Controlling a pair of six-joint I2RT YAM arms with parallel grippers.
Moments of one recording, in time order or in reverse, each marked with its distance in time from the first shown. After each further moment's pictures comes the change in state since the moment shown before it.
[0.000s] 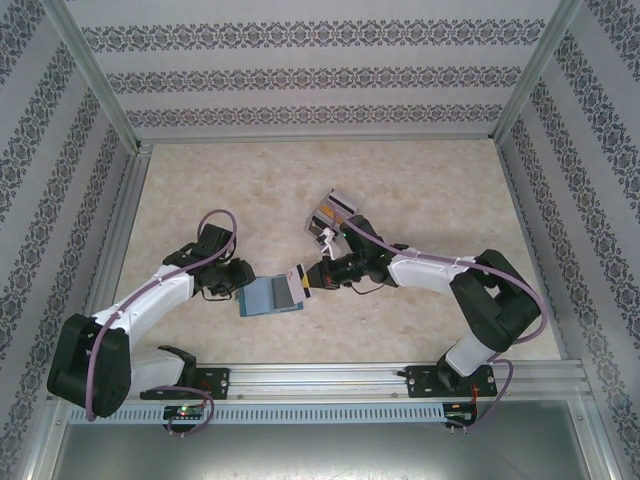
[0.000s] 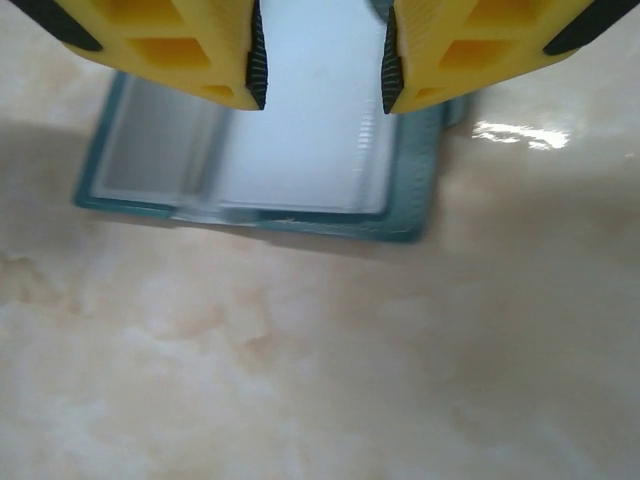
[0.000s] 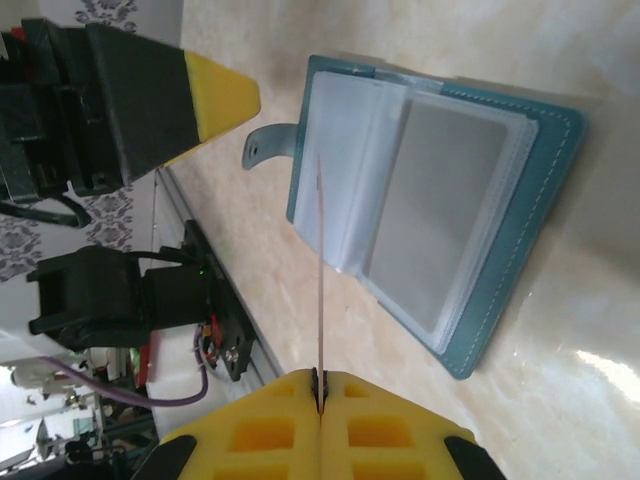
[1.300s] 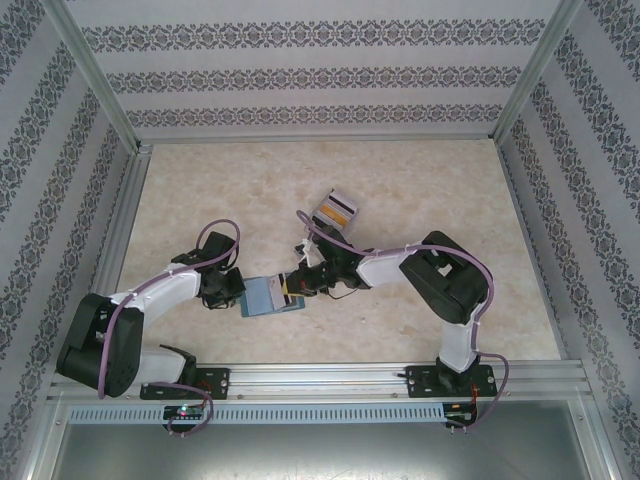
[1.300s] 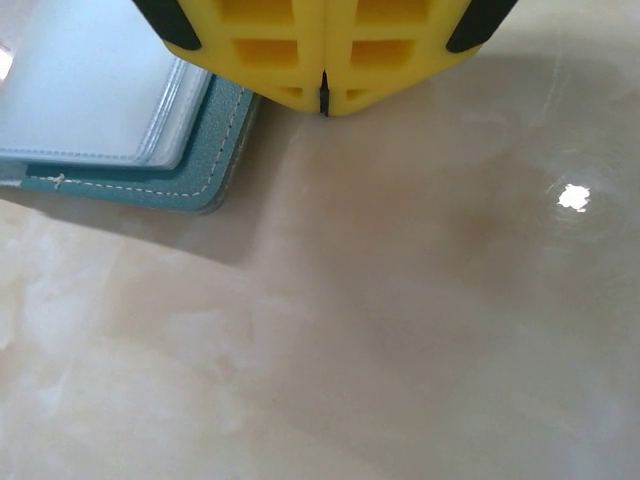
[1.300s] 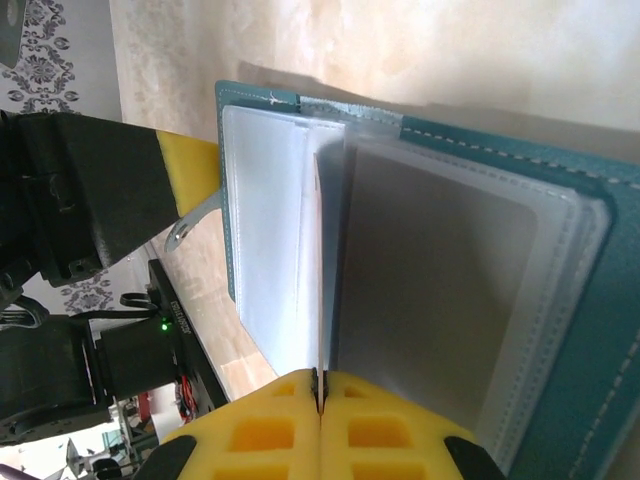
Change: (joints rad) left arm 0.013 0.108 -0.056 0.019 -0.066 -0.011; right arm 0.095 0.286 0.104 0.195 0.050 0.172
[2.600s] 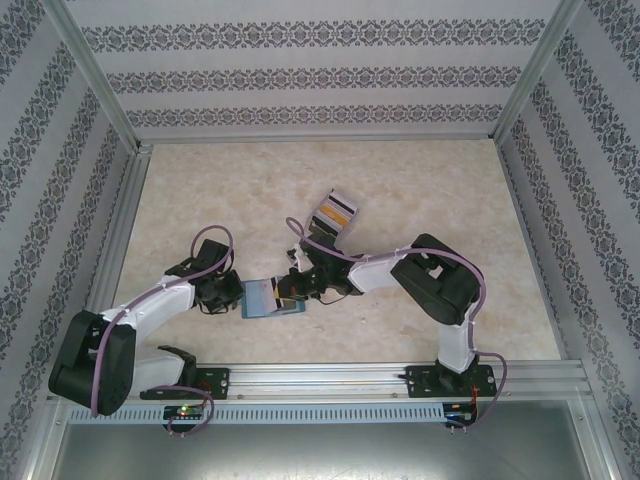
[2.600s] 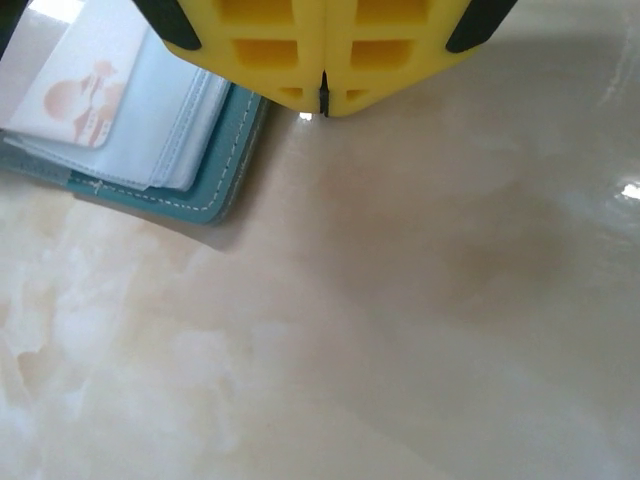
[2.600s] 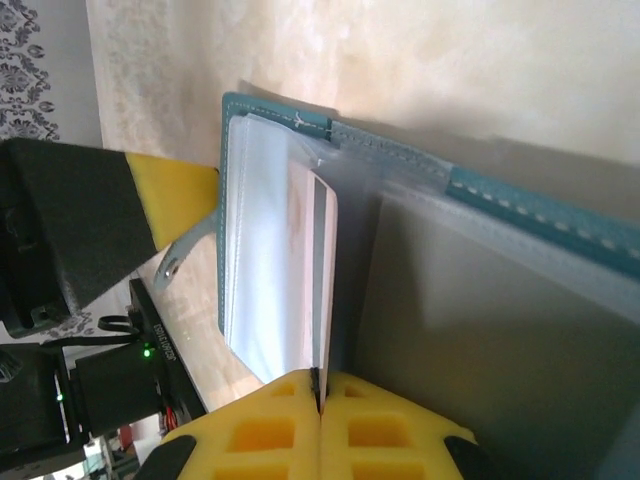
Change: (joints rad) left arm 0.006 -0.101 -0.093 0.080 0.045 -0.076; right arm 0.072 0.020 0.013 0.038 0.123 0.057
